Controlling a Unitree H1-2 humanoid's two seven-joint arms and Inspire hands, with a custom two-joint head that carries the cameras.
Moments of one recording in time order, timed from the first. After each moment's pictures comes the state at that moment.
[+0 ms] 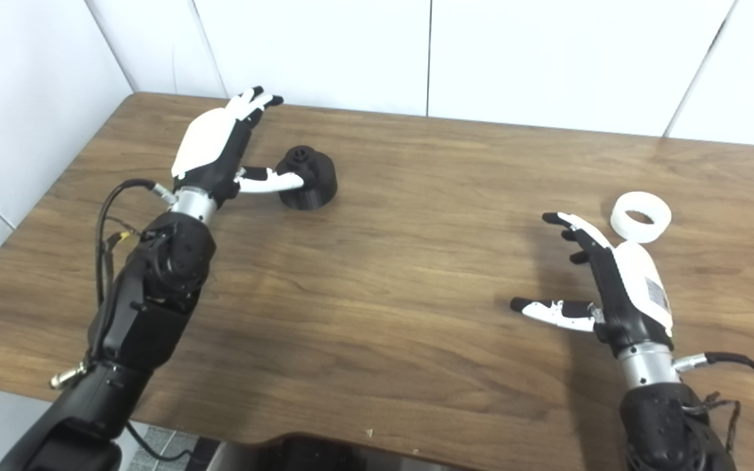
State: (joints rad) left arm -0.31 0.38 -0.10 -0.04 0.77 0.31 -0.10; right arm -0.08 -0.24 0.16 -0.21 -0.58 0.09 0.05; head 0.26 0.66
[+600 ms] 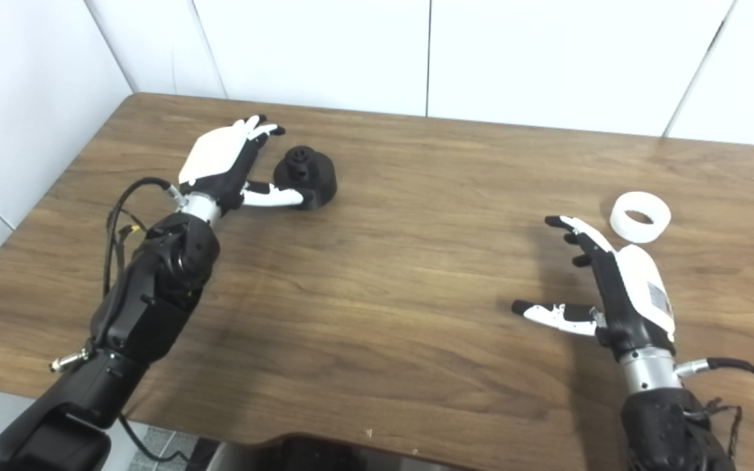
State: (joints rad) left arm -0.32 0.41 -0.16 0.03 0.82 0.35 -0.14; right arm -0.07 -0.25 0.15 -0.21 -0.59 0.08 0.04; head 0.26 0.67
